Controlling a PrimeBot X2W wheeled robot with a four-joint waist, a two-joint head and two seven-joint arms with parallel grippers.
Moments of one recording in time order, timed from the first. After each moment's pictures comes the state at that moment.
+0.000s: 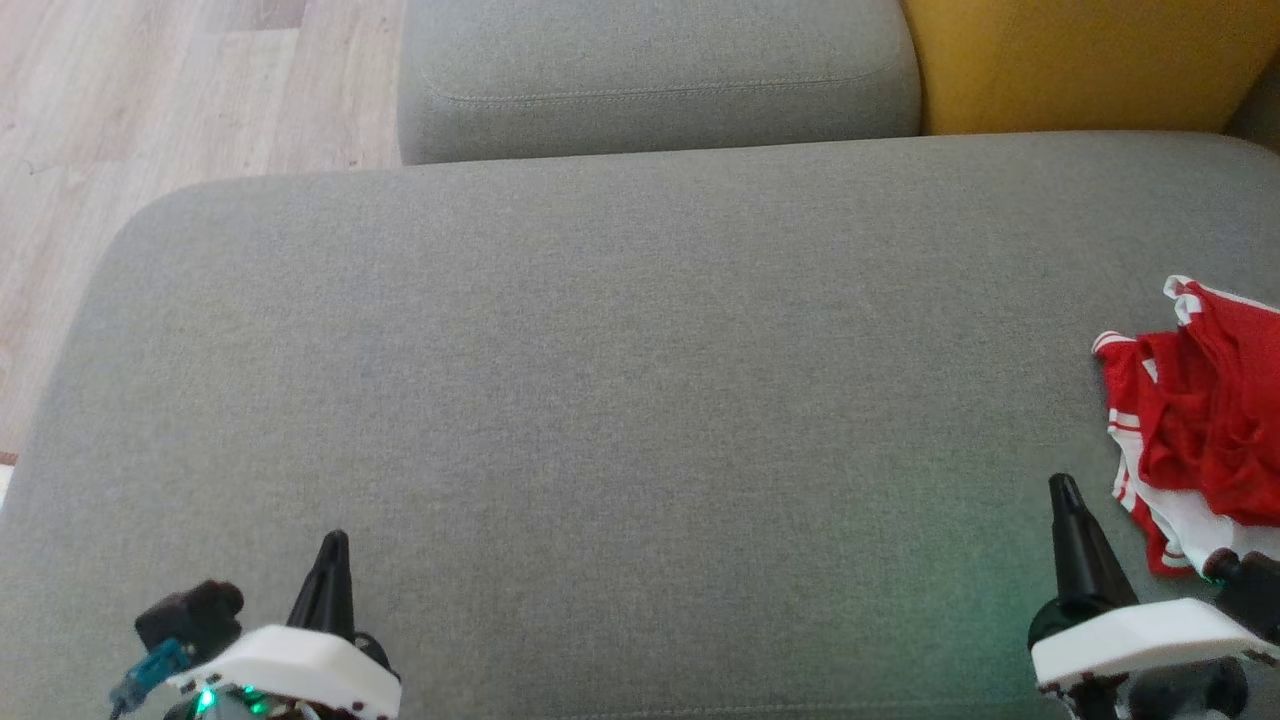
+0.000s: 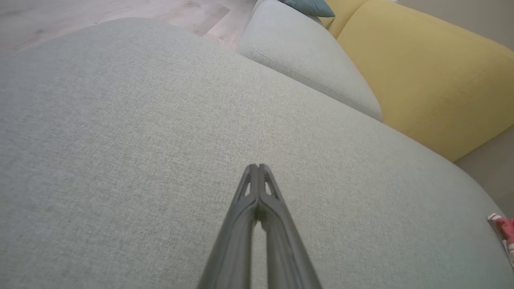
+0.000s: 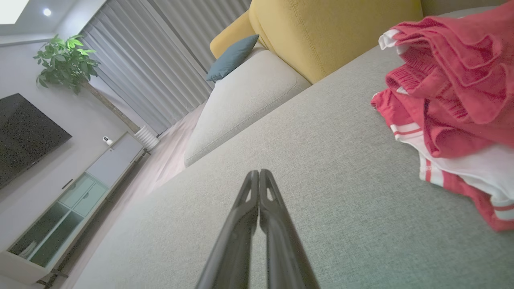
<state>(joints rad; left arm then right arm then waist) 0.08 0.15 -0.21 0.23 -0.63 0.11 -0.14 0.12 -0.05 -0.03 0.10 0.63 0.13 0.02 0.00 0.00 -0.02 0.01</state>
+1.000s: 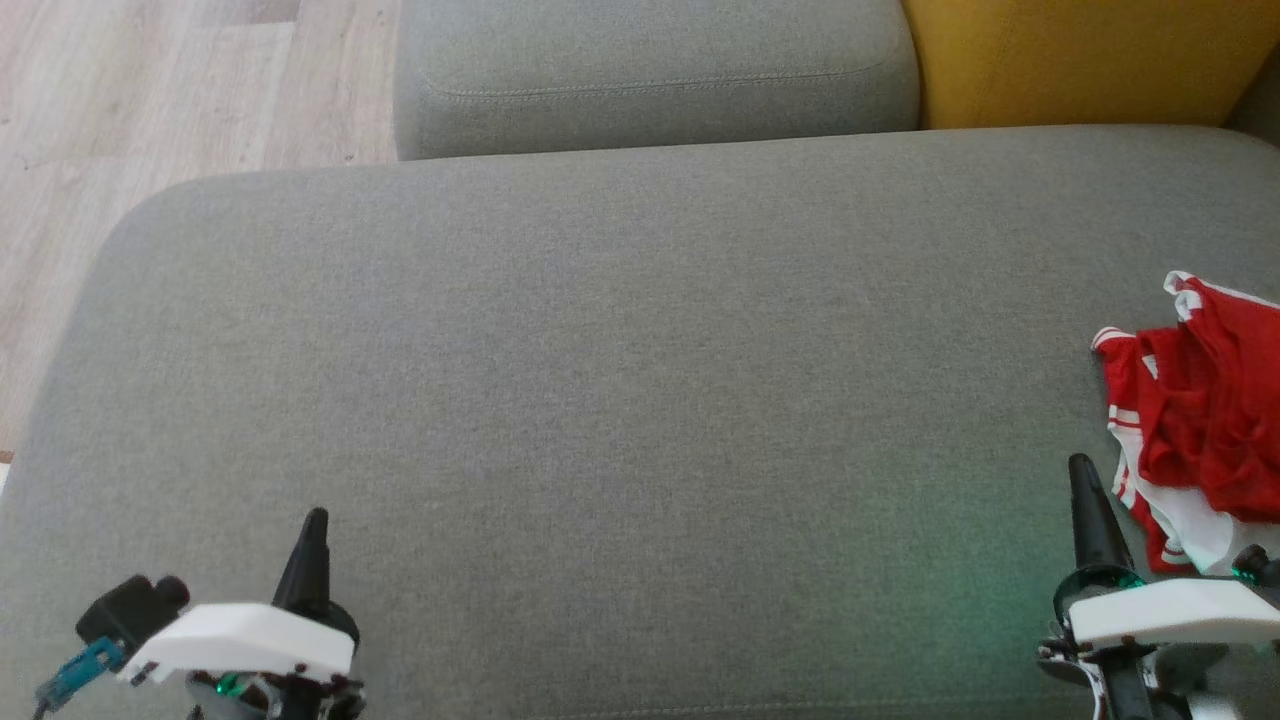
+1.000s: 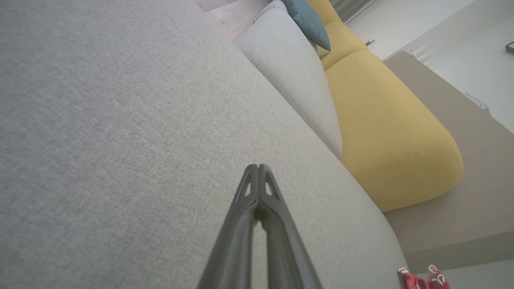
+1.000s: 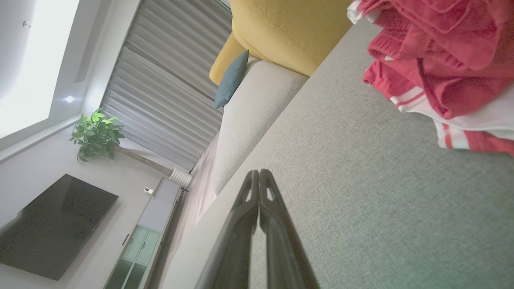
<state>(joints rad) 0.05 0.13 -0.13 0.24 -0.97 0.03 -0.07 0.06 -0.05 -0.05 0.16 0.97 0.13 0.04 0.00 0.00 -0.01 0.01</state>
